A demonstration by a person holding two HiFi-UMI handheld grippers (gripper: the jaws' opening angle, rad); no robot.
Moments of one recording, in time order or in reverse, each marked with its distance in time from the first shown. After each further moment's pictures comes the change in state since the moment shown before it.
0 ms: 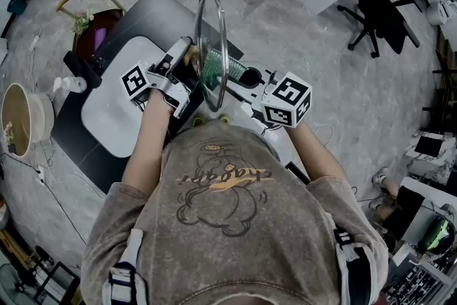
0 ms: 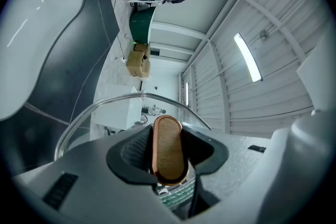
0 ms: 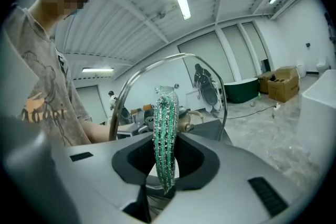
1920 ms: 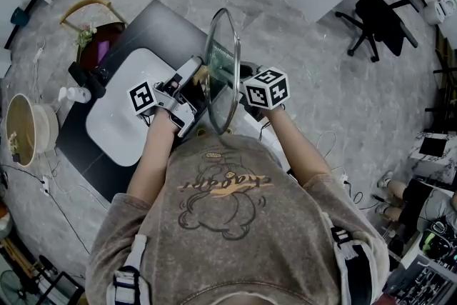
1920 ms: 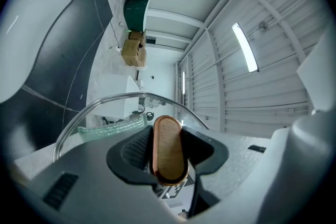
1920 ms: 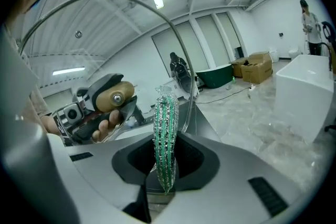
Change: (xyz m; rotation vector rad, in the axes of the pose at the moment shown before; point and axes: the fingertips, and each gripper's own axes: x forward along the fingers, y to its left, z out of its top) left arm -0.003 -0.017 -0.045 0.025 0.132 -0.030; right arm 0.029 -0.085 -0.071 0.188 0.101 -0.221
